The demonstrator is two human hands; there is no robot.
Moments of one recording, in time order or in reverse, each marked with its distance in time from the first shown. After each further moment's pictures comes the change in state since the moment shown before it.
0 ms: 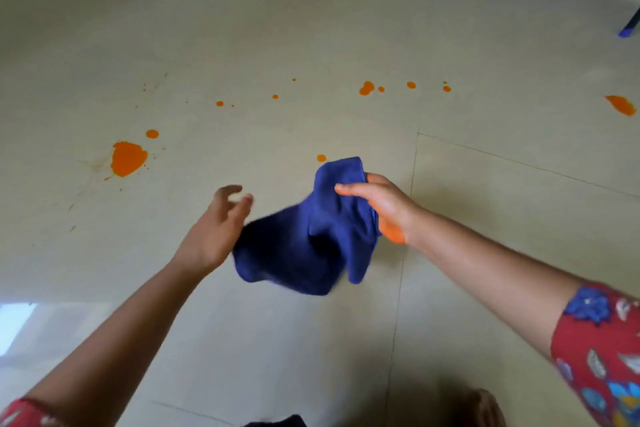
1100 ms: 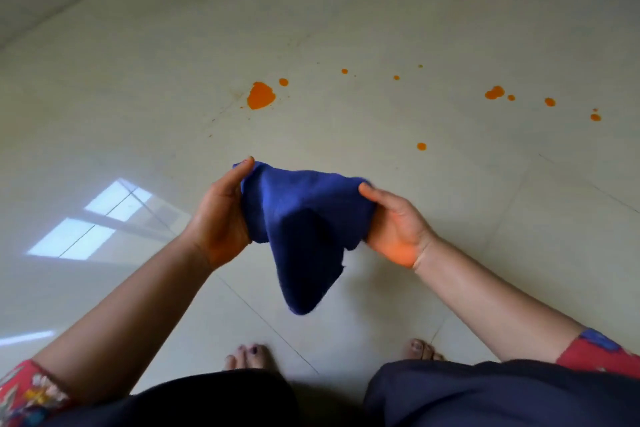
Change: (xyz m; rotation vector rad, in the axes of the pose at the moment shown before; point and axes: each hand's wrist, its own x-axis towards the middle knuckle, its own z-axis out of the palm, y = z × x) left_hand -0.122 -0.018 -0.039 -1.048 0.139 -0.213; right_hand -0.018 0.053 0.080 0.345 -0.598 0.140
